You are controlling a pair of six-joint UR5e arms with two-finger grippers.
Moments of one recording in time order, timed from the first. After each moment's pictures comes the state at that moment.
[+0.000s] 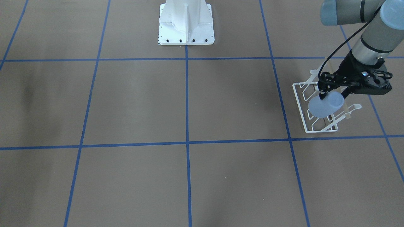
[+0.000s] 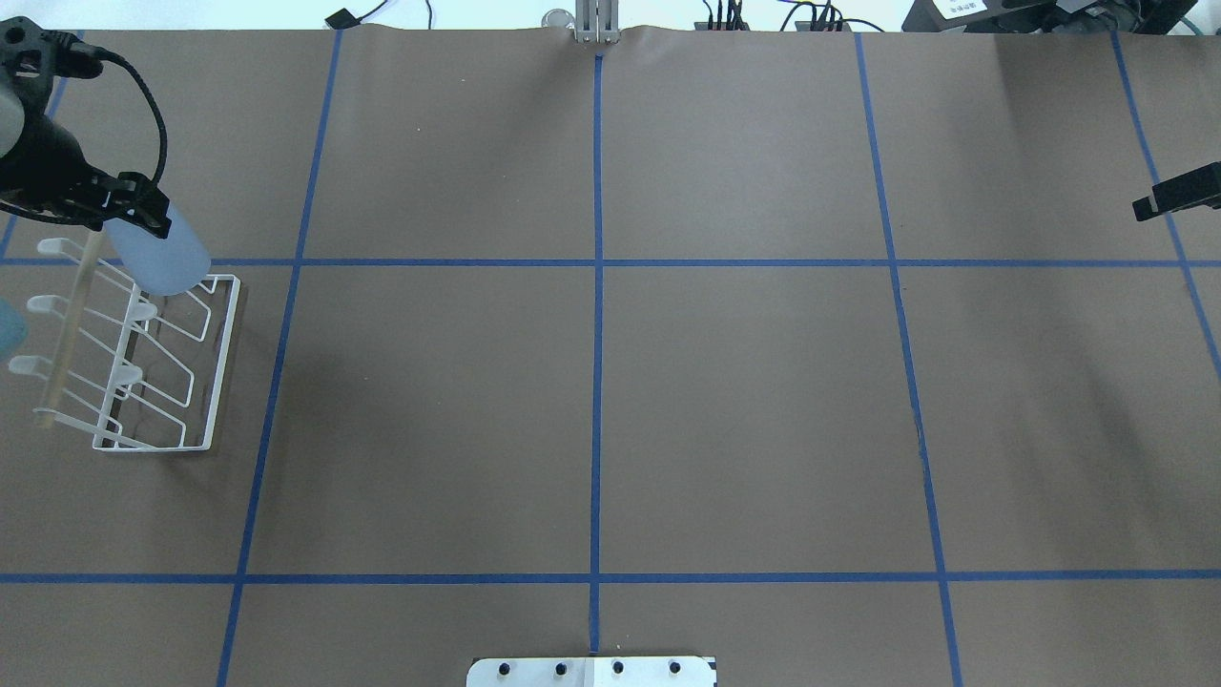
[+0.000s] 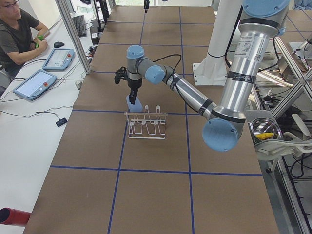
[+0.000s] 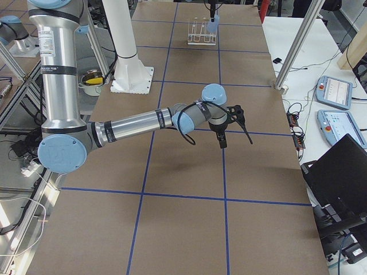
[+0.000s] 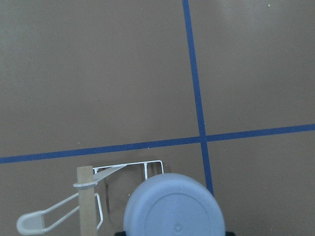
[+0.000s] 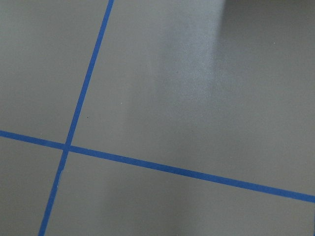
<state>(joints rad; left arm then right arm) -1.06 -1.81 -1.94 -1.52 -2.13 -0.63 1.30 -1.54 1.80 -1.23 2.30 0.41</state>
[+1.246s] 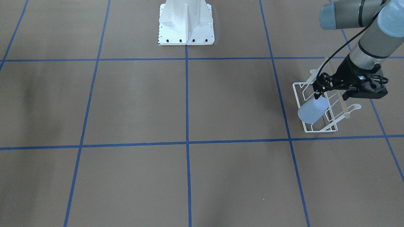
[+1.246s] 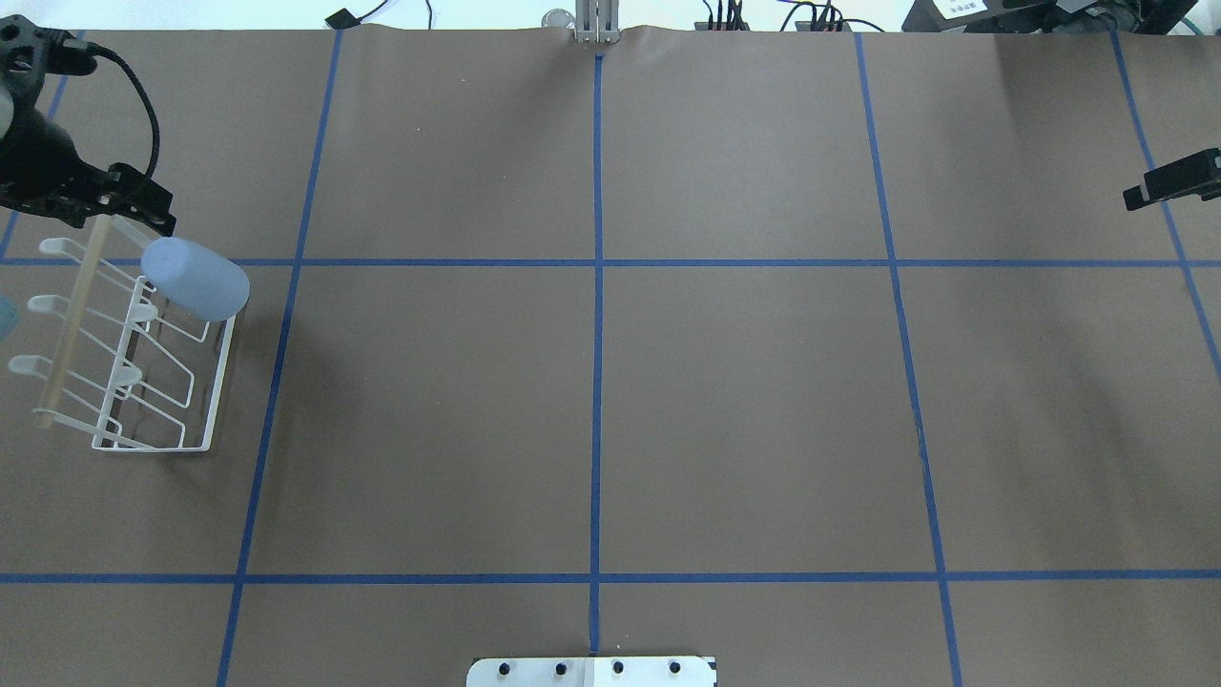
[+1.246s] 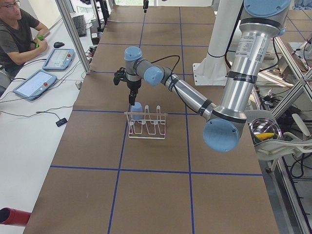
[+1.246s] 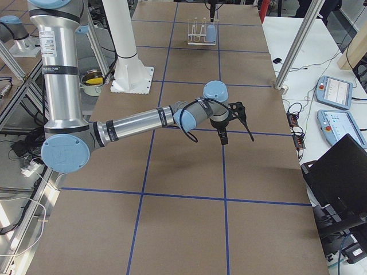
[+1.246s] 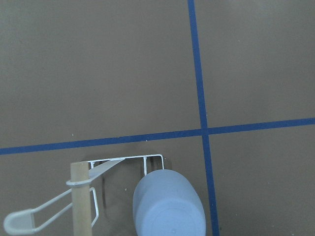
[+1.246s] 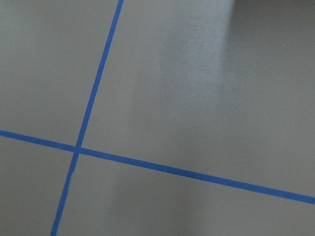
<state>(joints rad) -1.11 -1.80 -1.94 -1.53 -2.21 -0.57 1.30 -1.52 1.81 -1.25 2.32 0.45</state>
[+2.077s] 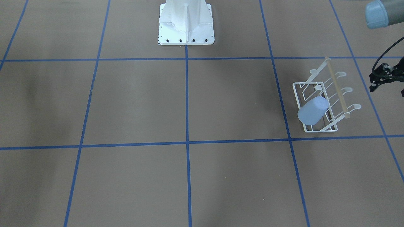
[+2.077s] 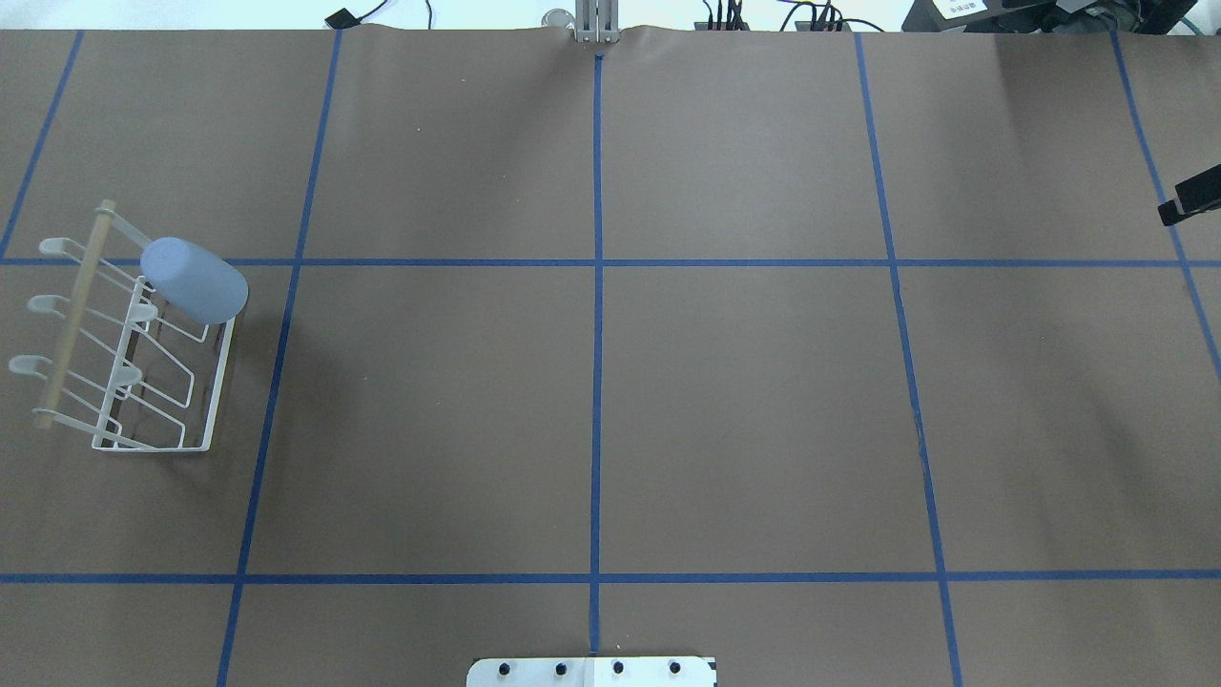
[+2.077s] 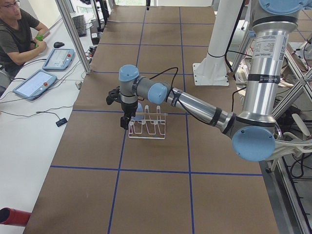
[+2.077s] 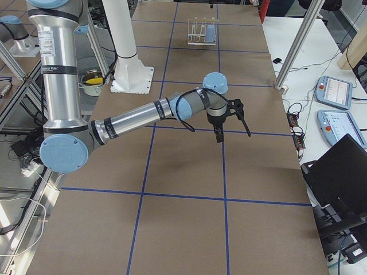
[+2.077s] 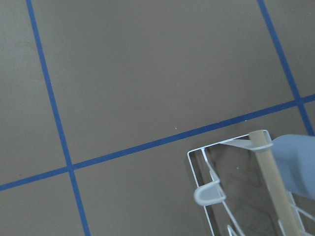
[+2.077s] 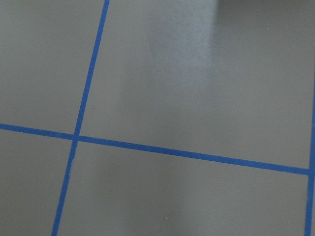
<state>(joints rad) -1.30 -1.65 -1.86 -1.54 -2.19 -0.15 1.34 -1.53 1.92 -1.57 2.30 0.27</state>
